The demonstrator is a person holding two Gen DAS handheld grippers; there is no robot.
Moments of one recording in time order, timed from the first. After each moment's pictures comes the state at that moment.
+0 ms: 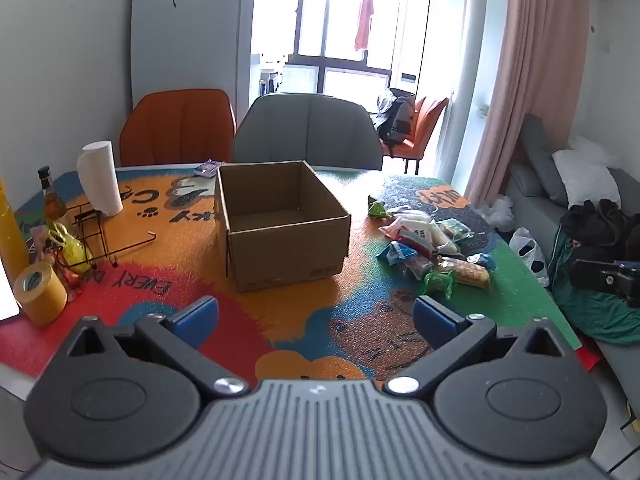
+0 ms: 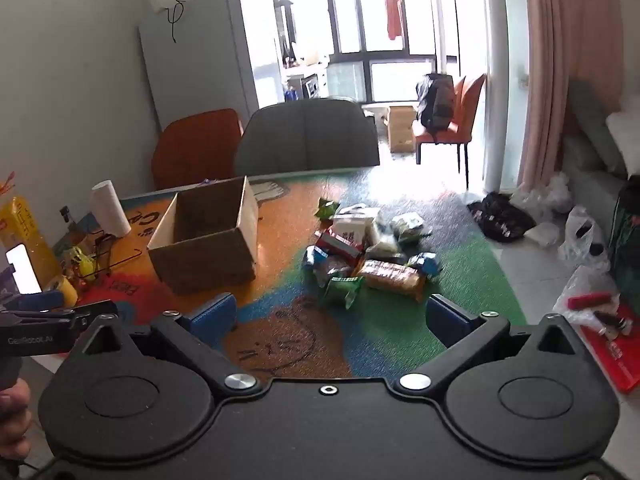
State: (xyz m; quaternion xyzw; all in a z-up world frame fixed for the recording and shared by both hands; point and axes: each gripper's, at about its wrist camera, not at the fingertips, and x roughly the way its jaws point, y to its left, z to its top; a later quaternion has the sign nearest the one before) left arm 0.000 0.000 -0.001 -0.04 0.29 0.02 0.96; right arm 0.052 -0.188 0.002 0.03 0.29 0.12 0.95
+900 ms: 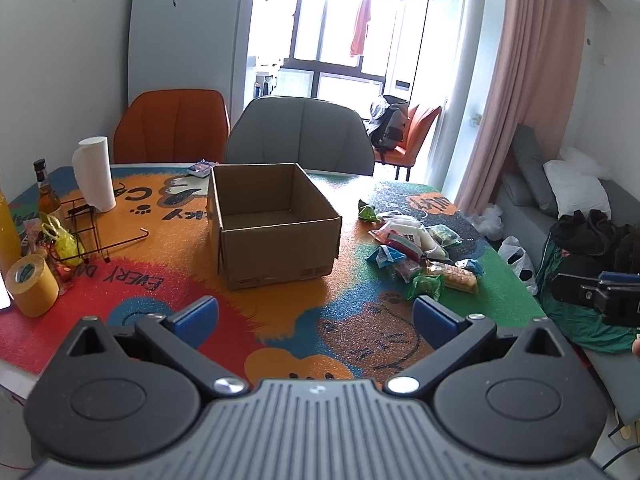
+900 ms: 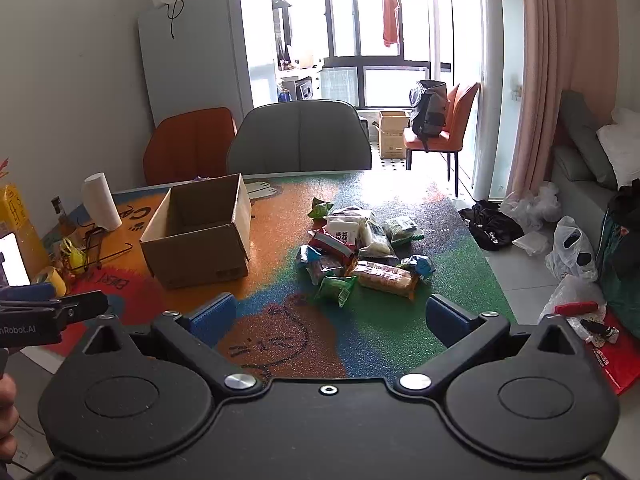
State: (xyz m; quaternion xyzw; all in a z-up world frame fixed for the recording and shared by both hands) left arm -0.008 -0.002 0.001 -0.06 0.28 0.00 0.96; right arm 0.033 -0.165 0.009 0.00 0.28 0.10 0.96
